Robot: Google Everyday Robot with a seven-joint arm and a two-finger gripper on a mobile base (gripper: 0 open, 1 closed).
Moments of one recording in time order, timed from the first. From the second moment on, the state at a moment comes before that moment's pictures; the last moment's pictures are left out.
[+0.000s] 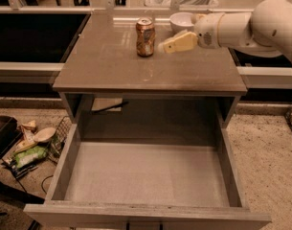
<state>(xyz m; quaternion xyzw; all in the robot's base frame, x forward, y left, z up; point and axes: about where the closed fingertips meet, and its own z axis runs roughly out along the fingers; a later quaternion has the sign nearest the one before) 0.724 -0.111 0.937 -0.38 0.71 0.22 0.55</state>
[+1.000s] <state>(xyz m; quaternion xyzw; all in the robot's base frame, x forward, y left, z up) 0.811 -0.023 0.945 -0.34 0.66 0.26 0.61</state>
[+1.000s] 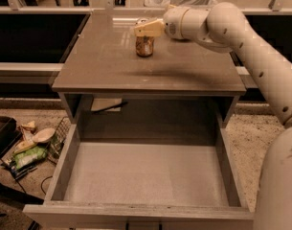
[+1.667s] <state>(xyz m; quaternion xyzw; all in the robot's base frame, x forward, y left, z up) 0.830 0.023 0.907 -0.35 0.68 0.28 0.59</state>
